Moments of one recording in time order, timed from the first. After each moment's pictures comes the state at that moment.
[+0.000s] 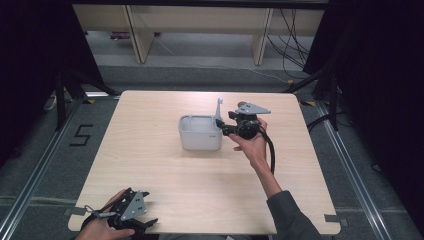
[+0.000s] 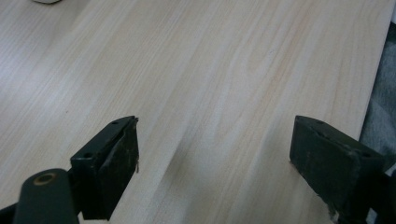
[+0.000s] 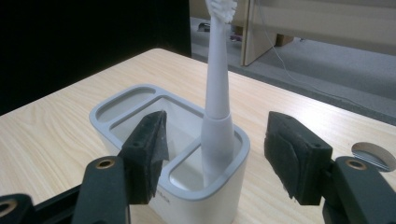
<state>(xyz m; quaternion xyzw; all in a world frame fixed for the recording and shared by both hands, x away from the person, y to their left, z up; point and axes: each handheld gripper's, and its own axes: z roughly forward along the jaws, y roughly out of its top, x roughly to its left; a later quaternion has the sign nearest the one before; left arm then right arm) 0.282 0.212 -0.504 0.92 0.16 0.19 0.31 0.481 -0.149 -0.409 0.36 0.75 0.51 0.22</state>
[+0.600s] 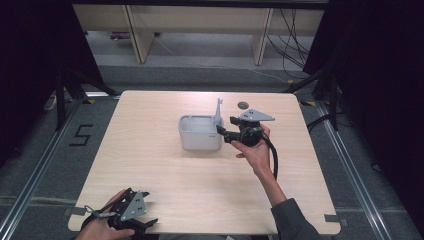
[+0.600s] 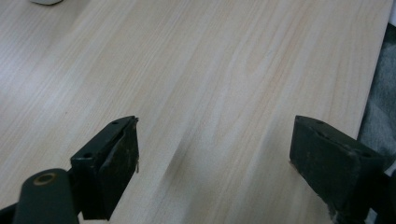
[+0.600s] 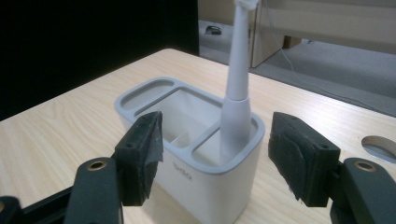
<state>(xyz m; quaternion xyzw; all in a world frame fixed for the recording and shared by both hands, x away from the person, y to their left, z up) 0.282 0.212 -0.504 0.92 0.16 0.19 0.31 0.459 -0.152 -0.411 0.35 0.75 0.53 0.20</state>
